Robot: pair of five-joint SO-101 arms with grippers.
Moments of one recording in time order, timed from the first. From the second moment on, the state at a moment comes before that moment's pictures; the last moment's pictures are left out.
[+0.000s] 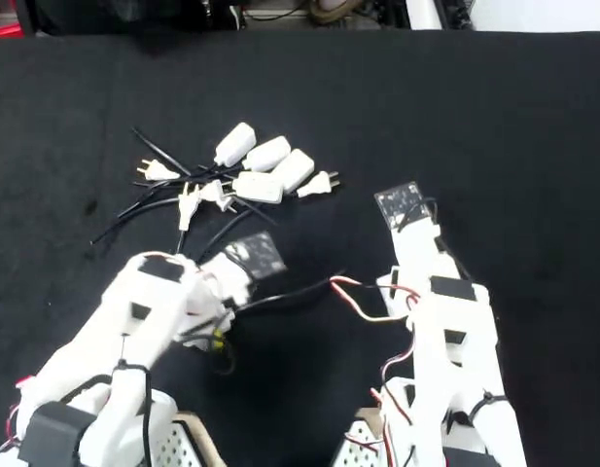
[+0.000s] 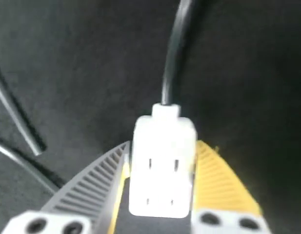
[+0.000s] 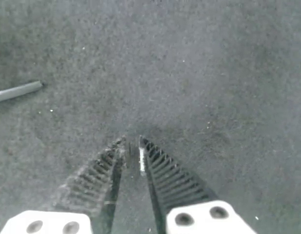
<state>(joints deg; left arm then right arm) 14.3 -25.5 62.9 50.2 -48.8 9.8 -37.1 72.0 40.8 28.0</state>
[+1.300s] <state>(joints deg) 22.9 -16.6 39.9 51.5 -19.5 14.9 -37.0 57.4 51.8 25.0</state>
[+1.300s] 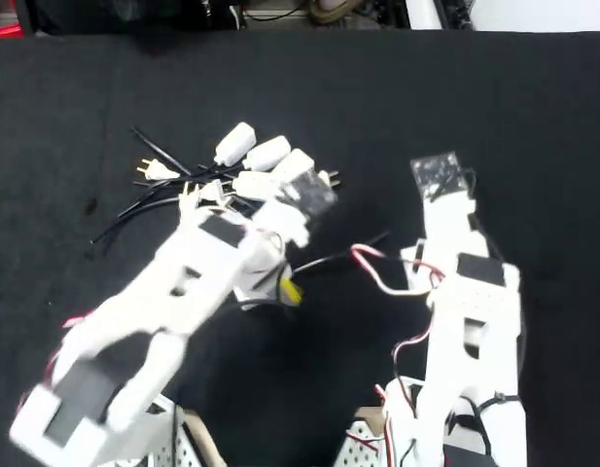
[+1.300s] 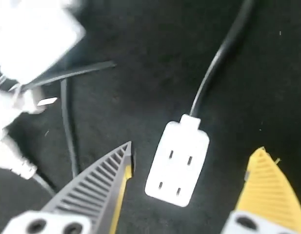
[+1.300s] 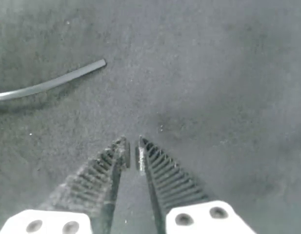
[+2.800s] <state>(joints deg) -16.1 -103.6 96.1 67.1 -33.0 -11.0 63.1 -65.0 92.7 74.9</state>
